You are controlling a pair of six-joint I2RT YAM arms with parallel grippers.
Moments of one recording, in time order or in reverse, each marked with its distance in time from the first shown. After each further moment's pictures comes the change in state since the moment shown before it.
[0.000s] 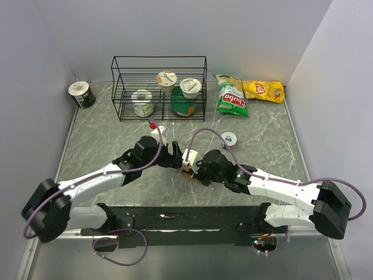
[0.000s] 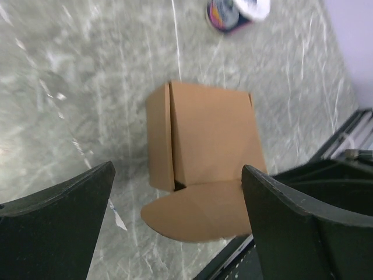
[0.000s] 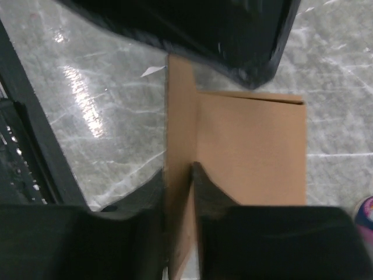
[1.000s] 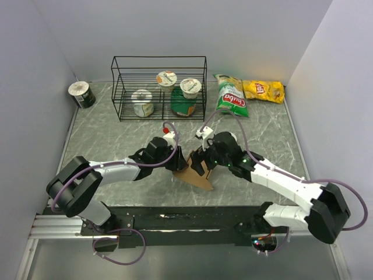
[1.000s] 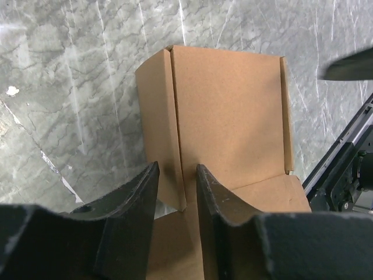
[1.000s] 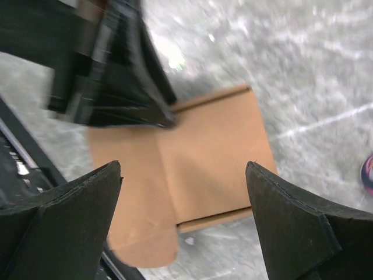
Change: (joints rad) left arm 0.005 0.315 0.011 0.177 0.136 0.040; right arm -0.208 0.006 0.108 -0.051 -0.084 0.259
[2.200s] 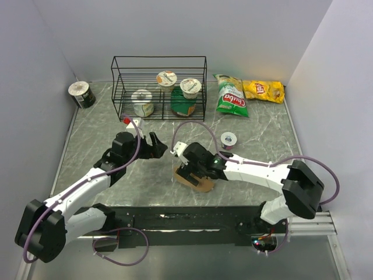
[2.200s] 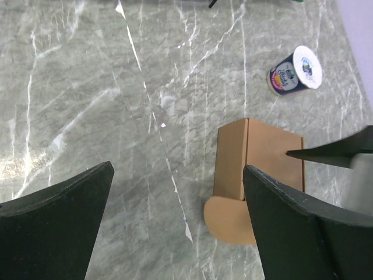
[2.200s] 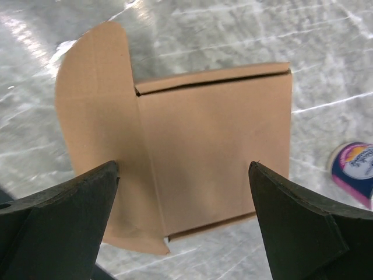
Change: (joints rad) left arm 0.263 -0.449 -0.085 -0.203 -0.110 0.033; right arm 0.221 0.307 0.153 -0.198 0.328 -0.181
